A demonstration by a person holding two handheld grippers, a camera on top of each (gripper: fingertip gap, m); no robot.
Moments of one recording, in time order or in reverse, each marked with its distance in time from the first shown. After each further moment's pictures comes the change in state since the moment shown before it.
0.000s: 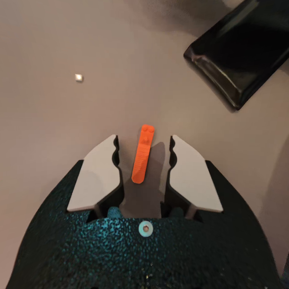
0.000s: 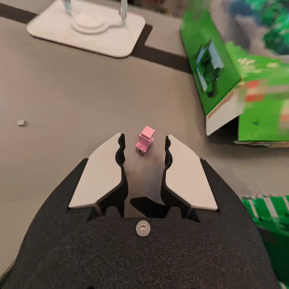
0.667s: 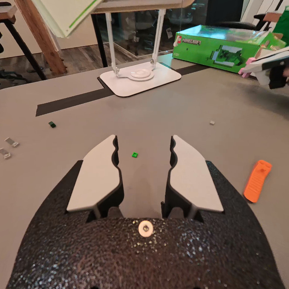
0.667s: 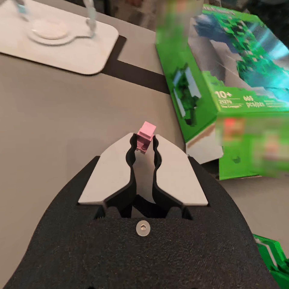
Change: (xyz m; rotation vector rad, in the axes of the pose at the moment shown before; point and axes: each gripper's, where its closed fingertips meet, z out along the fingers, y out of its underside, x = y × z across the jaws) left arm -0.149 0.012 -0.104 0.568 -0.523 -0.213; right arm 0.037 -0.032 0.040 0.016 0.147 -0.018
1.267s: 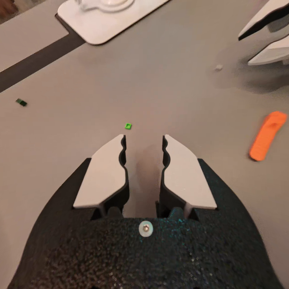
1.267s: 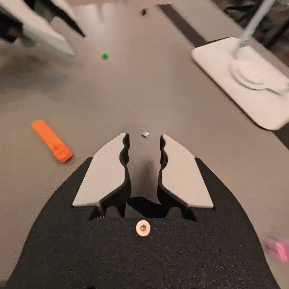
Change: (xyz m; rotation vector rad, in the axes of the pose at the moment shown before) left arm 0.005 0.043 -0.001 -0.376 0.083 0.127; right arm -0.202 0.011 -0.066 0.099 -0.739 -0.468
